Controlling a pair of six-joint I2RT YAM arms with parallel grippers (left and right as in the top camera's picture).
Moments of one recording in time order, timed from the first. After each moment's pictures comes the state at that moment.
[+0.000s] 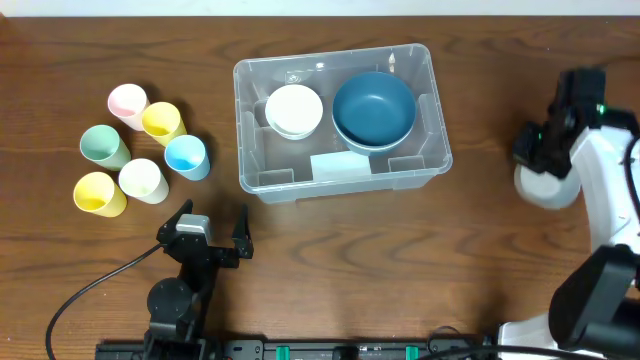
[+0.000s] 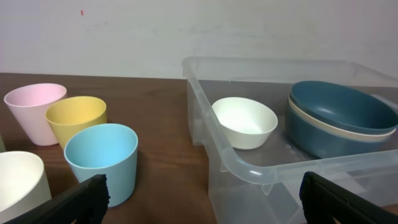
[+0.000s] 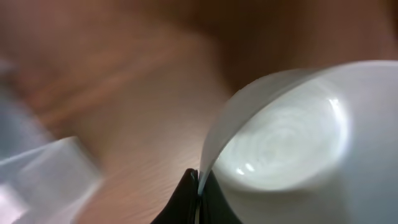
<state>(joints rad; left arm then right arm) -0.14 0.01 0.02 -0.11 0.02 -0.12 -0.18 1.67 1.37 -1.01 -0.01 0.37</state>
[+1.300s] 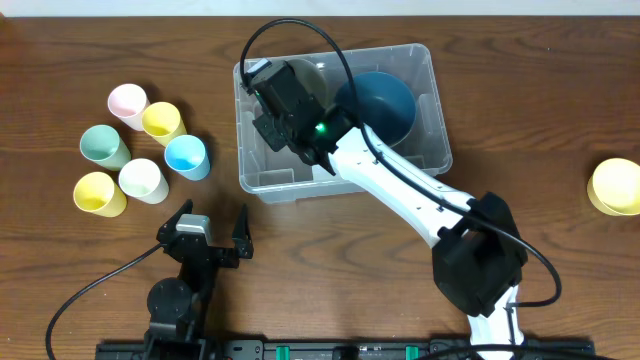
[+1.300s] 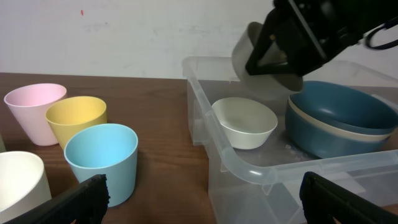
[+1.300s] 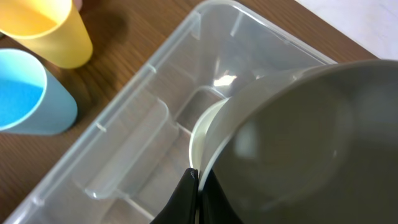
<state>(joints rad) -0.14 0.01 0.02 -0.11 0.02 -0.12 0.78 2.08 1.79 -0.49 0.13 0.04</state>
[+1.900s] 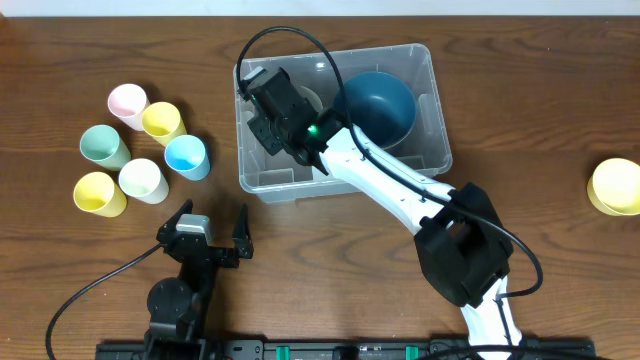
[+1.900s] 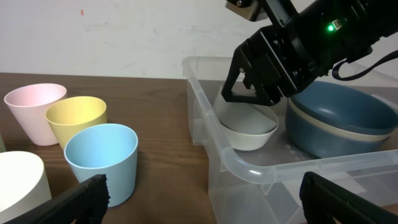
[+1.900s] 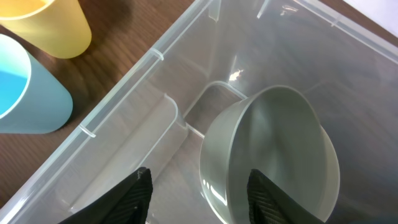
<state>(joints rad) -0.14 0.01 0.02 -0.11 0.02 -0.12 0.78 2.14 1.79 -0.46 0.10 0.04</state>
